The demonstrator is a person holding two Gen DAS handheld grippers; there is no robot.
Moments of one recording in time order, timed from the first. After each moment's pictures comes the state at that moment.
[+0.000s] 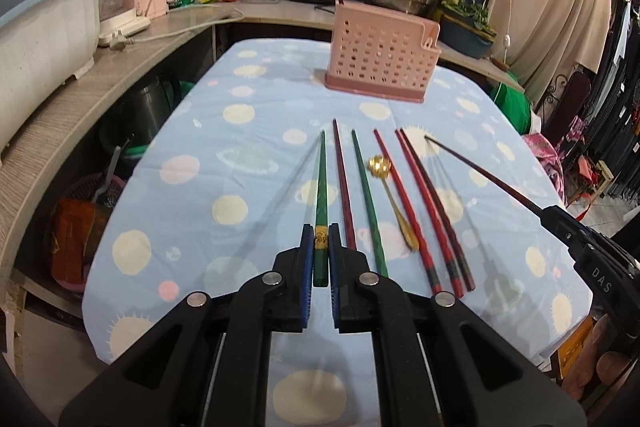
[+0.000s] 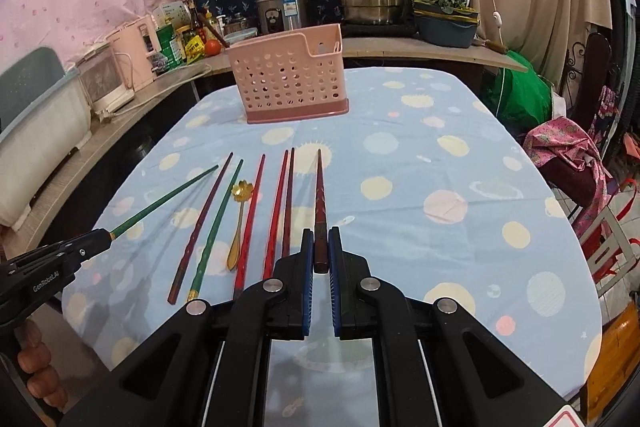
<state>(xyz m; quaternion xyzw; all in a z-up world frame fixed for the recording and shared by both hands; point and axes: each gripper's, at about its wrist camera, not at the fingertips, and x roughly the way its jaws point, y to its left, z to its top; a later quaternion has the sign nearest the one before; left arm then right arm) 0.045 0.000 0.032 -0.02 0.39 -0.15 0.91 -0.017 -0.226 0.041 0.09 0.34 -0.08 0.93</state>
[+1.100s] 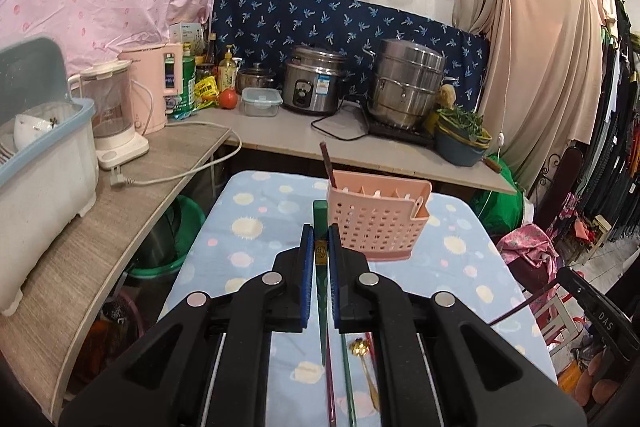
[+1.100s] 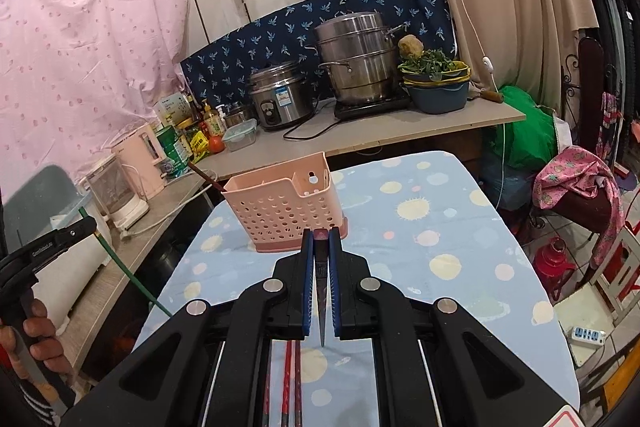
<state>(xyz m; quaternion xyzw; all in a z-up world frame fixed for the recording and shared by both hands) 0.125 -0.007 0.176 -0.05 0.26 -0.16 0.95 0.030 -0.295 0.147 0.16 0.23 -0.06 0.96</state>
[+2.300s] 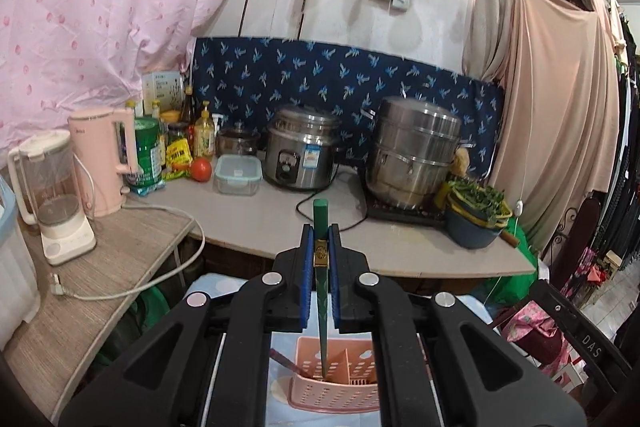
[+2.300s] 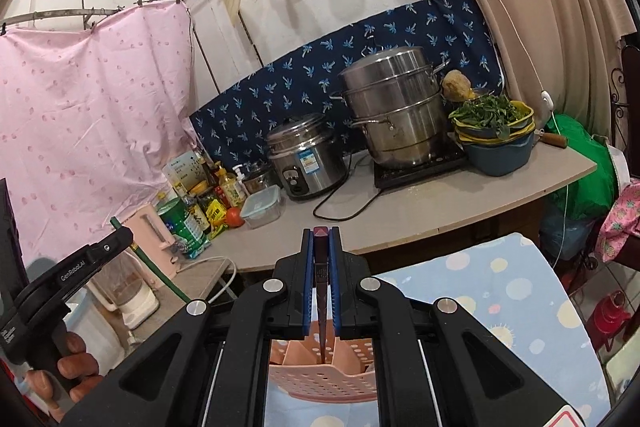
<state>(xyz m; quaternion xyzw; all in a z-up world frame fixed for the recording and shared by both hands) 0.305 -0.091 0.225 -0.07 0.18 -0.15 0.97 0.240 -0.324 0.193 0.20 0.16 -0.03 0.97</state>
